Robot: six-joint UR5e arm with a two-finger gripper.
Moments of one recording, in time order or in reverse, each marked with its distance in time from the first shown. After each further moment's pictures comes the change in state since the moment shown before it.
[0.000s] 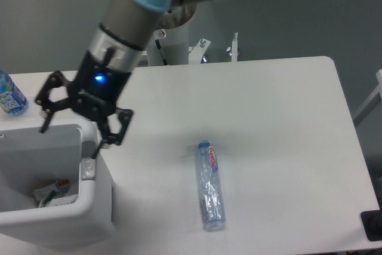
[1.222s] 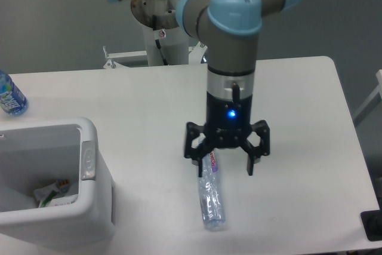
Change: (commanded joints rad) arm 0.111 -0.173 0.065 -0.006 0.508 0.121
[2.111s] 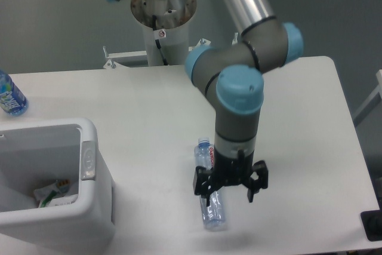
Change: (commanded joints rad) arm -0.052 -0.187 0.014 0.002 0.008 -0.135
